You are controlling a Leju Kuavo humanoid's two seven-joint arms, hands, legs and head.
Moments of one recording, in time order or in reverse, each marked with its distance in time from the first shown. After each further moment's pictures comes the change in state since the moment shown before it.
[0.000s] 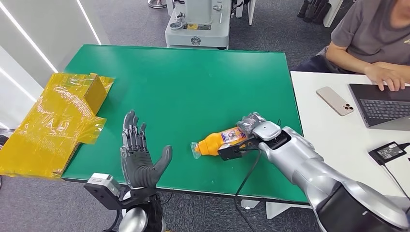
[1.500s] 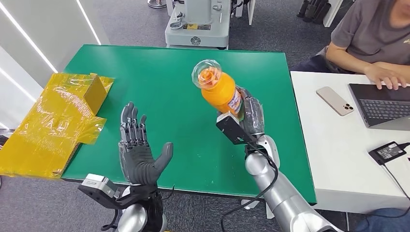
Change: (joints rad) left arm -0.038 -0.004 -0.014 -0.034 -0.021 -0.048 -0.015; right arm 0.391 0.137 -0.696 -0.386 -0.427 -0.719 -0.365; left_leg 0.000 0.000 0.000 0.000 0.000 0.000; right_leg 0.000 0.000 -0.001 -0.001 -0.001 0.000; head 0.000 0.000
